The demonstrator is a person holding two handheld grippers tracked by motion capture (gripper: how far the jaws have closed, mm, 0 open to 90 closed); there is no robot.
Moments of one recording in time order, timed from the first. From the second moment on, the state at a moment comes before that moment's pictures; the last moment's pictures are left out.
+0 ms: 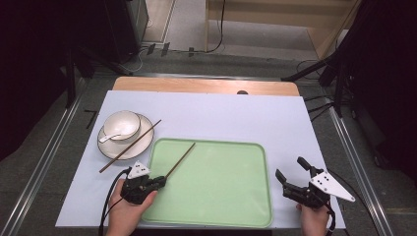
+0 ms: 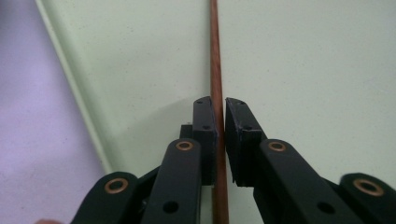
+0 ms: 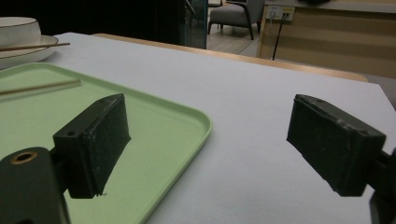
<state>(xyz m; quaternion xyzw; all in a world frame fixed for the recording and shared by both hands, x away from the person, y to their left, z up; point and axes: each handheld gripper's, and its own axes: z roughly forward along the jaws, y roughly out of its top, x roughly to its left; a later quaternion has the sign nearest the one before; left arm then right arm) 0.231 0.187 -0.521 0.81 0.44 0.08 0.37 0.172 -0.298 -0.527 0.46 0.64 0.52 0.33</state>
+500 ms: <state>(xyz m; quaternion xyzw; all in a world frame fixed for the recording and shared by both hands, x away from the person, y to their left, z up) 0.260 0.161 -0.506 0.83 0.39 0.06 0.39 0.174 -0.298 -0.527 0.45 0.65 0.51 0.33</state>
